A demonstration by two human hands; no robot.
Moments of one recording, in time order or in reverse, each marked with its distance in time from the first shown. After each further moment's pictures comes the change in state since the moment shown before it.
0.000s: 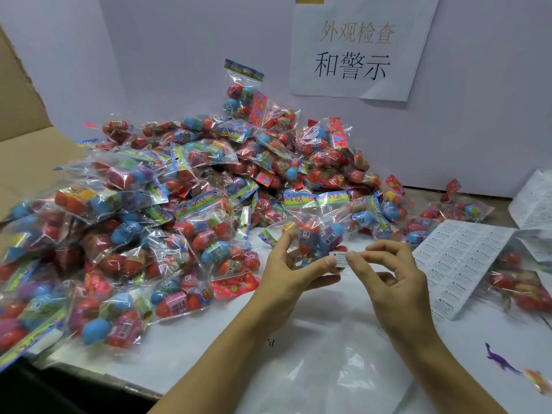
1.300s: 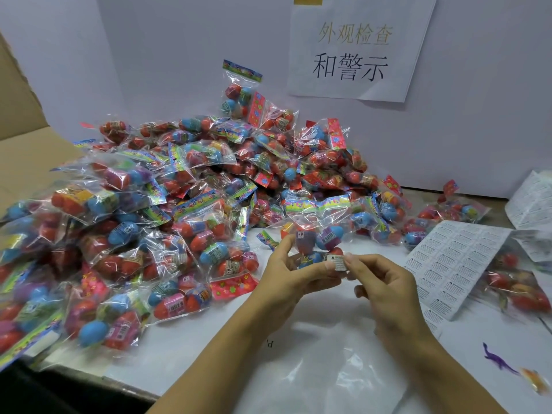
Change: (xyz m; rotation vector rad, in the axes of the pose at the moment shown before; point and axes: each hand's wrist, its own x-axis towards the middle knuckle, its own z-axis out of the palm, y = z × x) left_hand -0.004 0.007 0.003 -0.007 -0.046 -0.039; right_hand 0.001 0.008 0.004 0.202 -0.093 0.250
